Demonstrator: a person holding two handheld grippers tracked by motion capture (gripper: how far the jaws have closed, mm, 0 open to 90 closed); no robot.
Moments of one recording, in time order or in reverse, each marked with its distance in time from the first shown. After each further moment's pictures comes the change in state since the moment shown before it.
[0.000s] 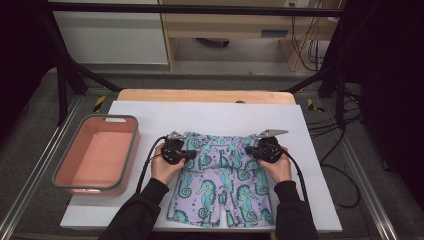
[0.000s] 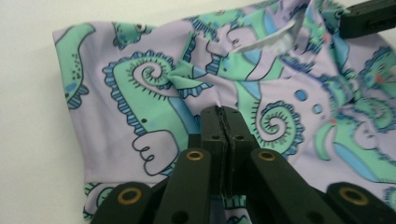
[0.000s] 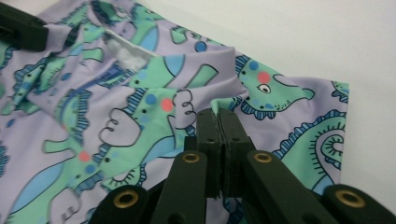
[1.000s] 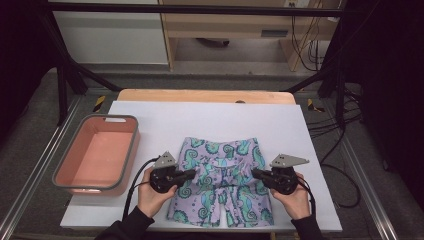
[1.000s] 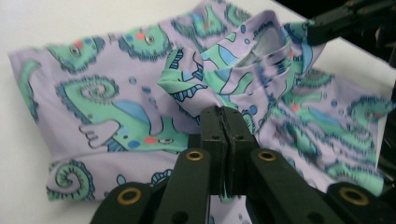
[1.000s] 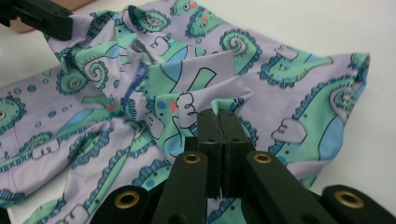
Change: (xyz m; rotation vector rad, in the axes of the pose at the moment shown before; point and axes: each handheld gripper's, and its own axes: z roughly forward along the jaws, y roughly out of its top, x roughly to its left) left arm -0.053 -0.049 -0.062 -0.080 -0.119 0.138; right arm 0.054 -0.047 -0.079 -0.082 0.077 -0.060
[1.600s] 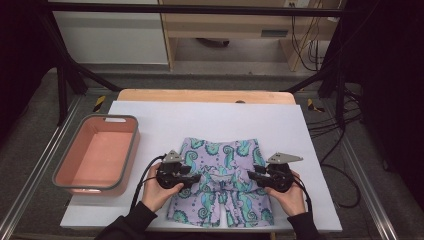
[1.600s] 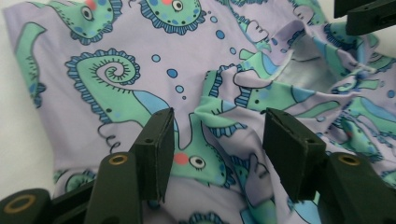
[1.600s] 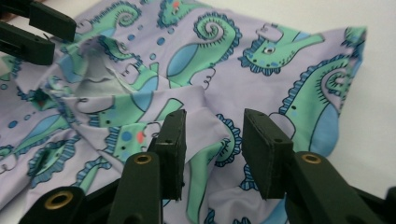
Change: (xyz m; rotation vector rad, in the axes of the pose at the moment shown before) left arm 0.016 0.005 0.031 0.117 0.062 -0.055; right arm -0.009 -0.003 0.022 0.046 -0.053 0.083
